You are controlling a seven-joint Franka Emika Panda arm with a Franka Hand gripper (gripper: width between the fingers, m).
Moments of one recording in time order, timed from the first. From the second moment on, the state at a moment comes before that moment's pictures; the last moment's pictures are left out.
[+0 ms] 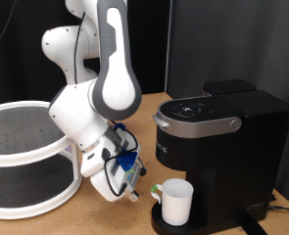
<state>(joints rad) 0.23 0.23 -0.26 -2.54 1.60 2.45 -1.68</state>
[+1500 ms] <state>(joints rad) 0.14 -0.08 -0.37 -2.61 1.42 2.17 -1.59</state>
